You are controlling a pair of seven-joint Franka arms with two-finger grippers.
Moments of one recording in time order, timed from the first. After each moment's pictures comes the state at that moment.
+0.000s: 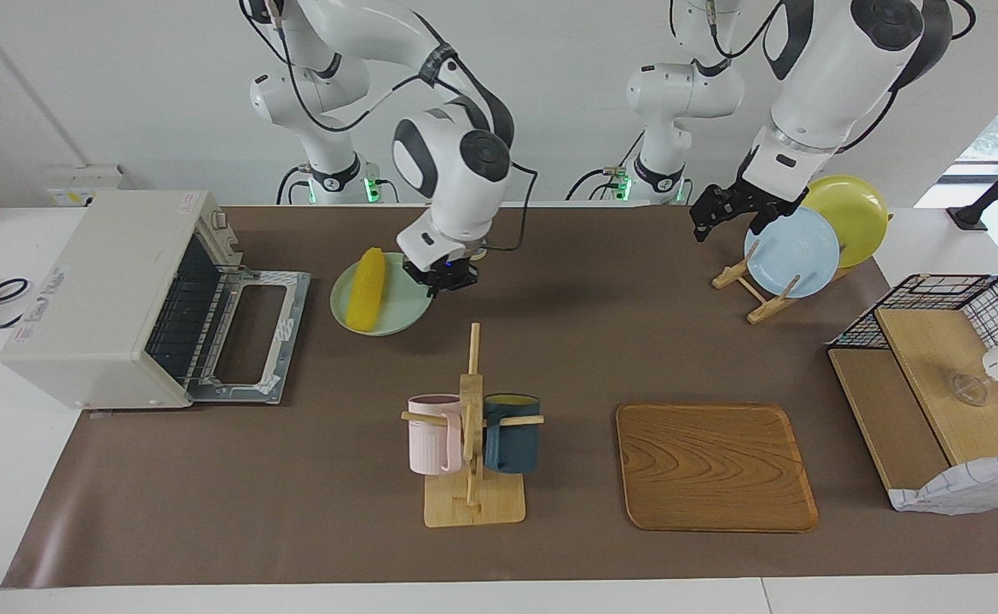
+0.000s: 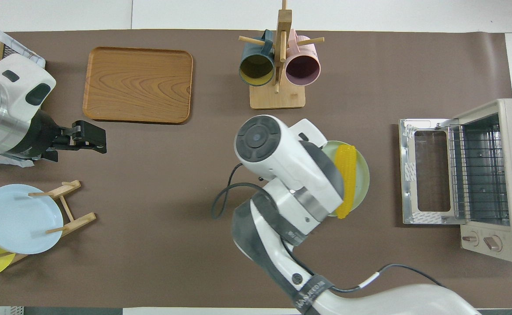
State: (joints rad) left arm -0.17 -0.03 -0.06 -1.67 -0.07 1.56 -0.31; right arm 0.58 0.35 0.08 -1.66 -0.20 1.76 0.86
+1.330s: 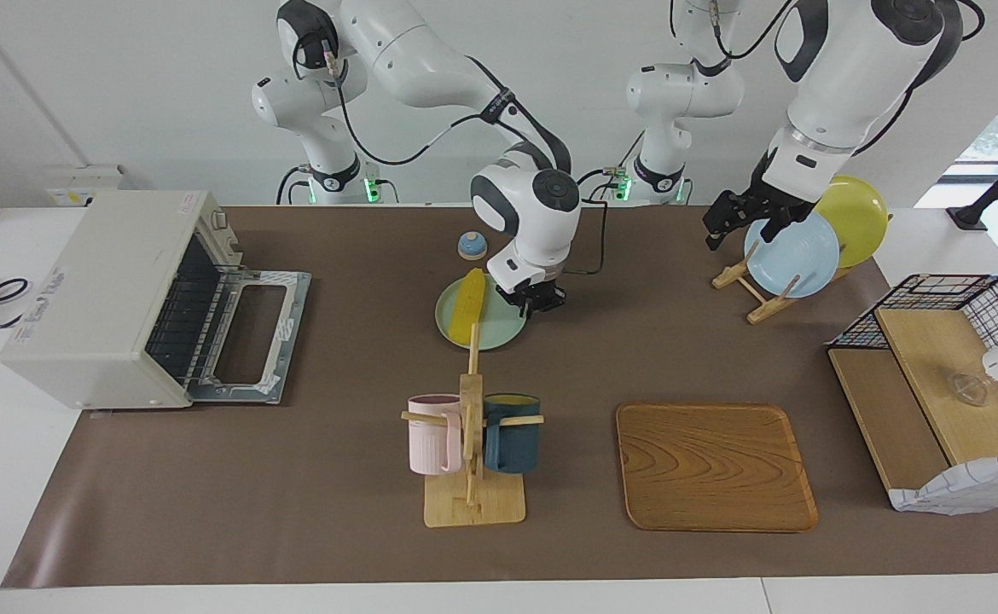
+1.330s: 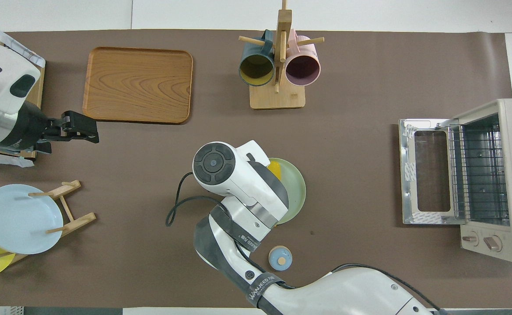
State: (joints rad) left arm -0.14 -0.03 -0.06 -1.67 -0.08 1.62 -0.31; right arm 0.65 0.48 0.11 -1.62 -0.08 2.01 0.93
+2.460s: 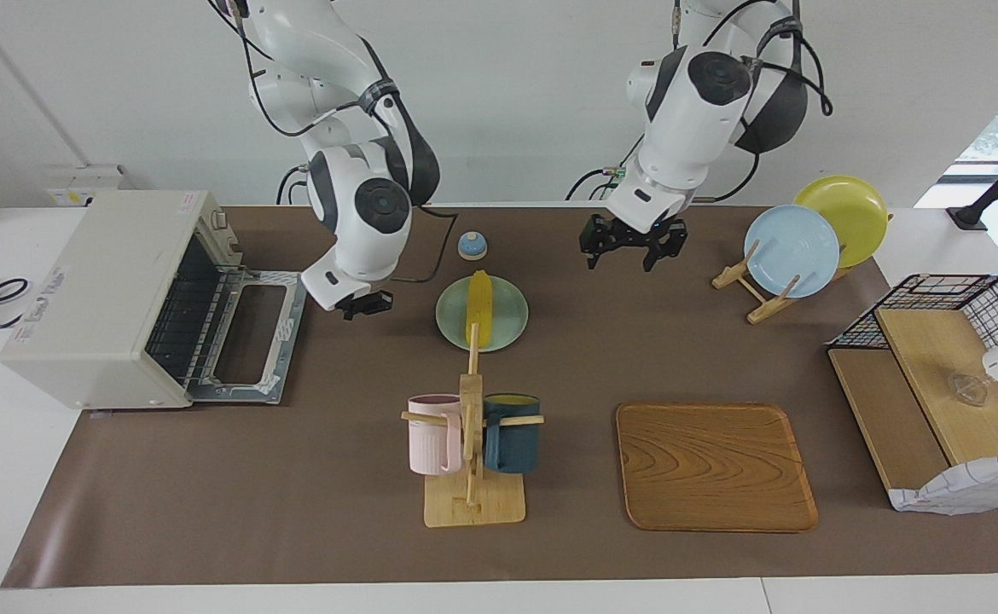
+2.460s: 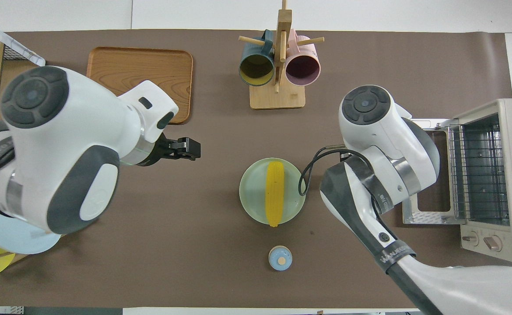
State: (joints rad) left arm -0.42 0.06 -0.09 -1.80 -0.14 1.88 -0.37; right arm 0.21 0.20 0.09 -1.95 -0.30 1.87 0.47
